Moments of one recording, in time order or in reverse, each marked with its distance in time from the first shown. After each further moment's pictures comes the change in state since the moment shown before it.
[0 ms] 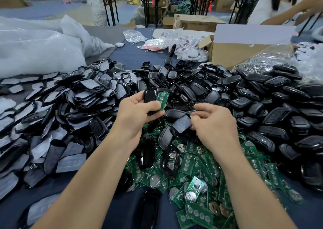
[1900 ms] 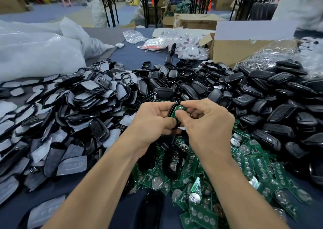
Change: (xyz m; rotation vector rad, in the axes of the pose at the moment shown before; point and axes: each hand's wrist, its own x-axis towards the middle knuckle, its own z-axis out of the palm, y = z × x) left_hand -0.013 -0.014 0.009 0.249 -0.413 0.008; right_hand -0.014 -0.004 0.026 0.085 0.236 -0.497
